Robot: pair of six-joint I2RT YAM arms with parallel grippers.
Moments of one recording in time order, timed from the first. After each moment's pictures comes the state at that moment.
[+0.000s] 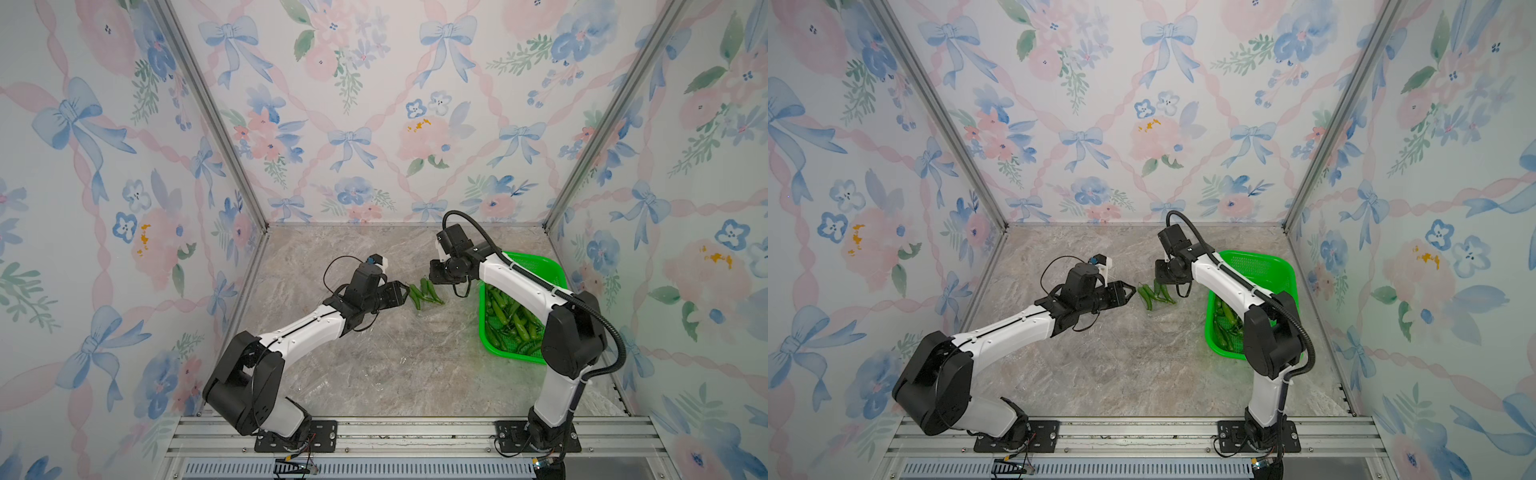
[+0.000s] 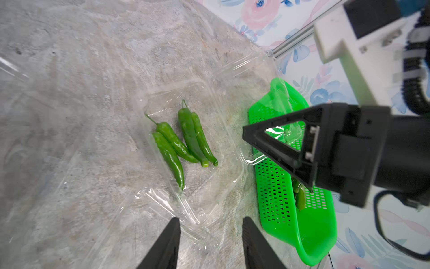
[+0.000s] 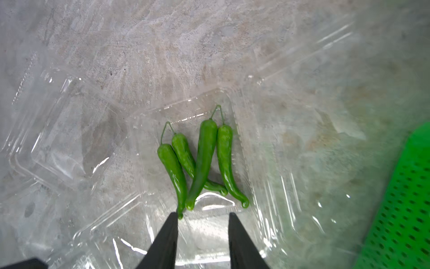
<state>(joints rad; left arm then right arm) -0.58 1.46 0.87 0.02 0.20 -0.74 0.53 1.91 1.62 -0.77 0.01 0.42</state>
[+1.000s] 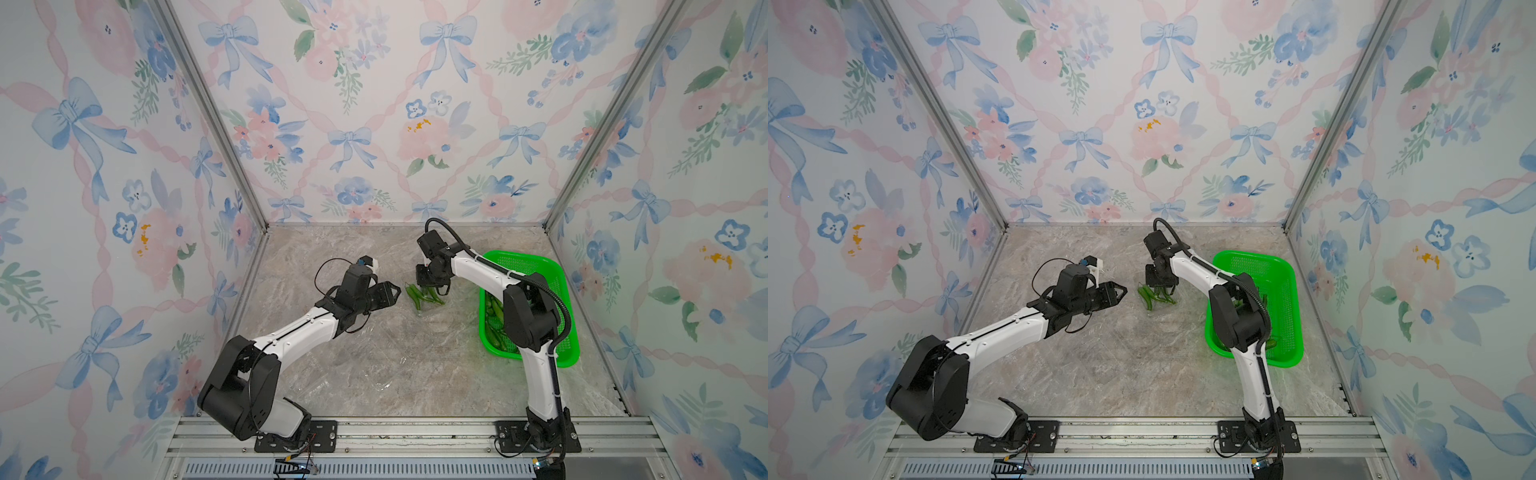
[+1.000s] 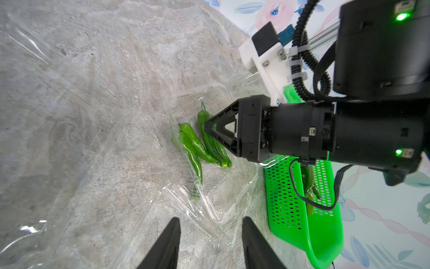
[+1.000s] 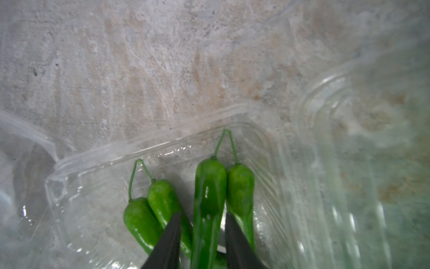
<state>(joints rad) -0.52 1.44 0.83 0.02 0.23 -0.73 0.55 2.19 1.79 -0.79 0.02 0.45</state>
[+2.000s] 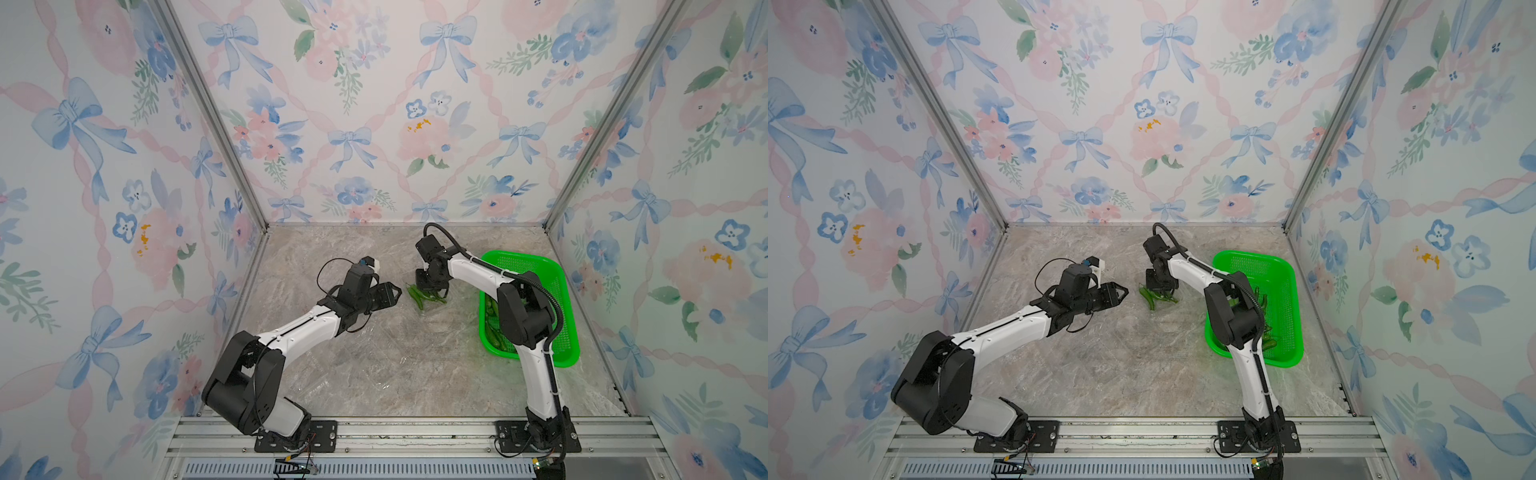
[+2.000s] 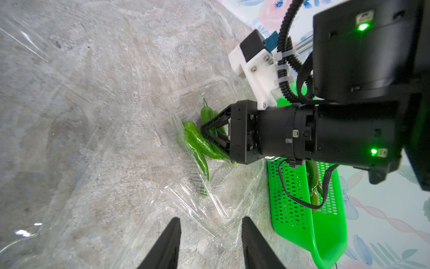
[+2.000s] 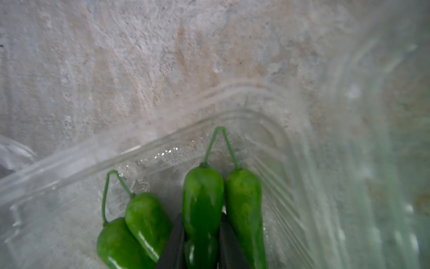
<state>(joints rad) -0.52 1.47 0.85 0.02 0.24 -0.72 0.55 2.22 1.77 -0.79 0.02 0.46</state>
